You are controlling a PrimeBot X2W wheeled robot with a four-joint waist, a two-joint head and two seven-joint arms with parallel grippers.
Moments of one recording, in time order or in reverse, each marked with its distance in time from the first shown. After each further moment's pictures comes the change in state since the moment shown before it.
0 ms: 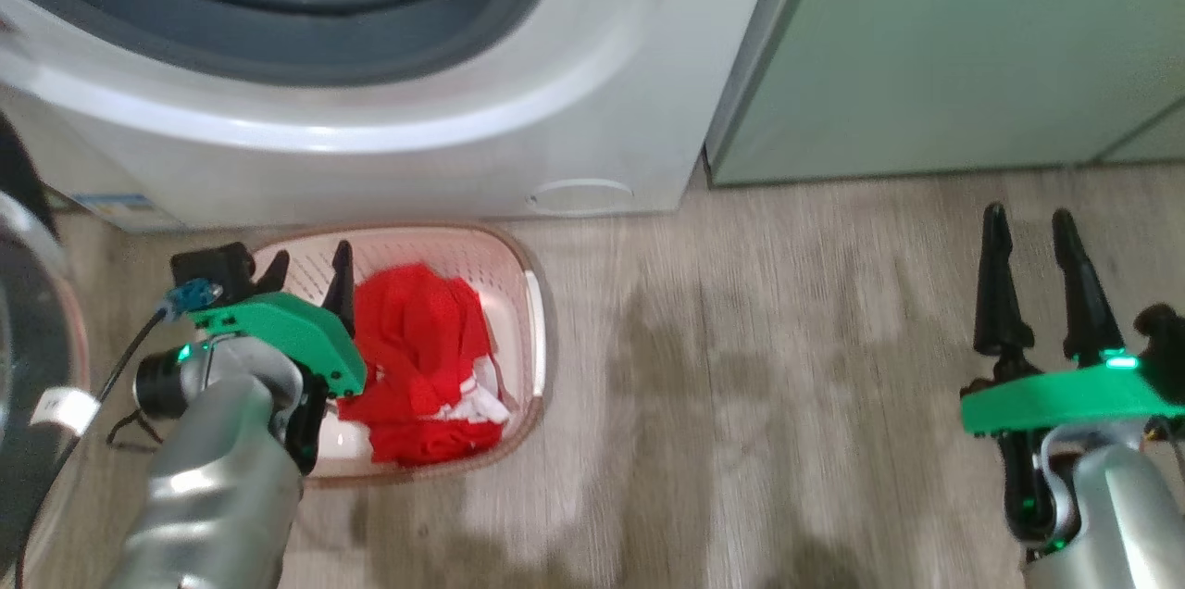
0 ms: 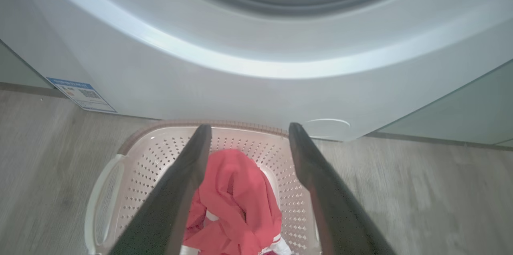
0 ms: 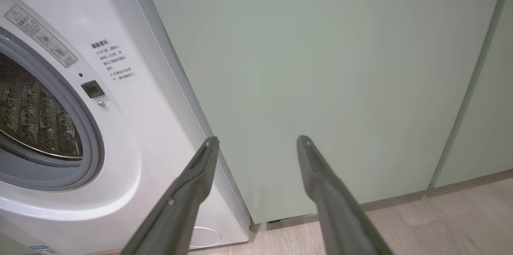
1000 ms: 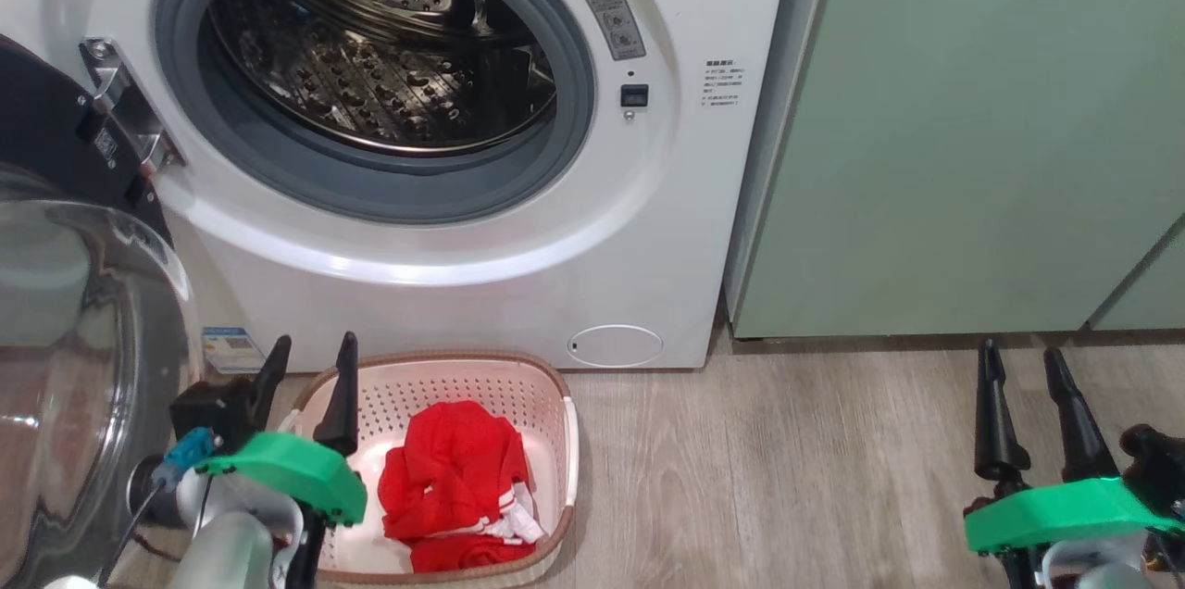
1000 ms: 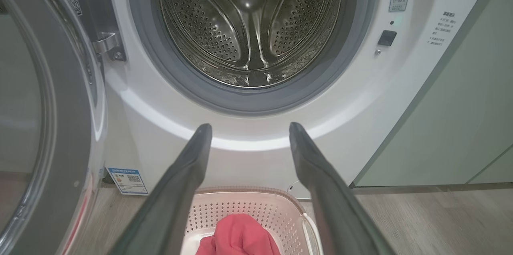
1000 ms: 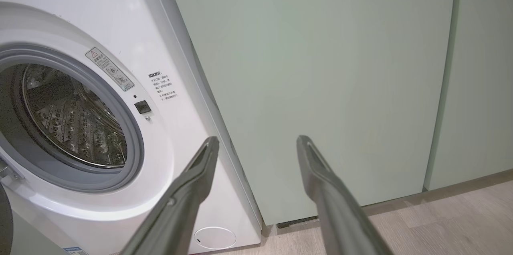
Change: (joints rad) left arm 0.471 0.017 0.173 -0.600 0.212 -0.008 -0.004; right arm 0.202 0.015 -0.023 0.022 -0.008 0.000 0.000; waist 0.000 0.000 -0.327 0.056
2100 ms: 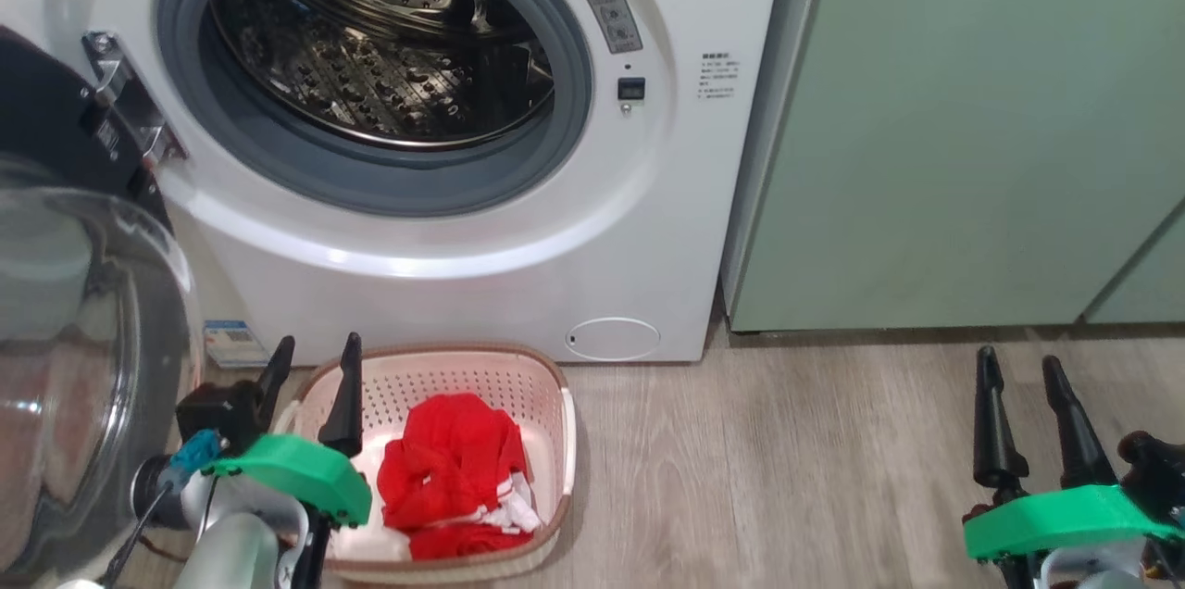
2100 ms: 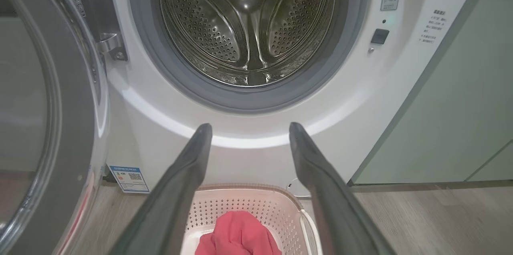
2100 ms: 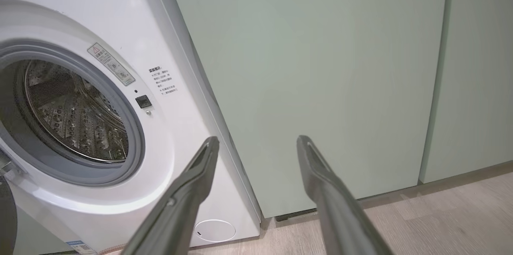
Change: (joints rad) left arm 0.011 -0.018 0.019 -0.014 0.033 0.000 0.000; right arm 0.010 0.003 -0.002 0.005 0.000 0.000 0.000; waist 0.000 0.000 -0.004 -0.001
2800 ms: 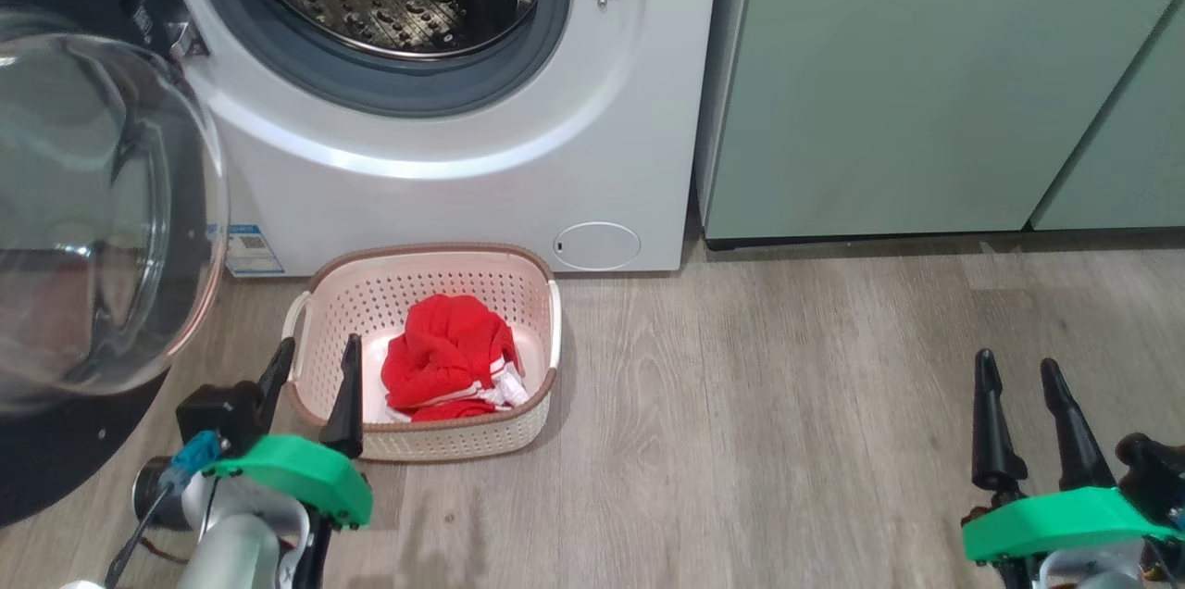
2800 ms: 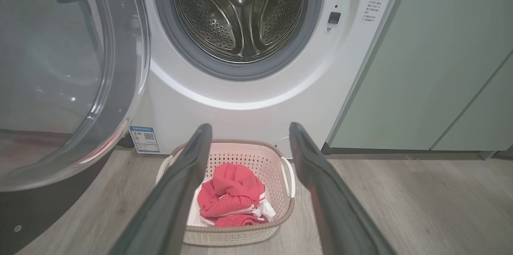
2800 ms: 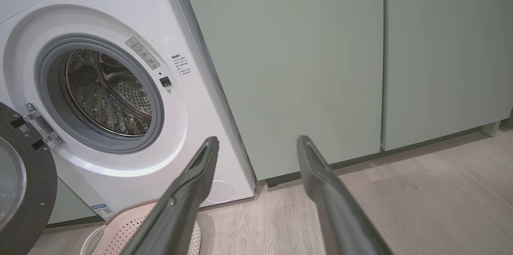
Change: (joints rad) left arm 0.001 -0.003 0.001 0.000 -0.001 0.000 0.000; right arm 0.001 0.000 0.003 0.004 0.000 0.000 0.000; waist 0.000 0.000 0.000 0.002
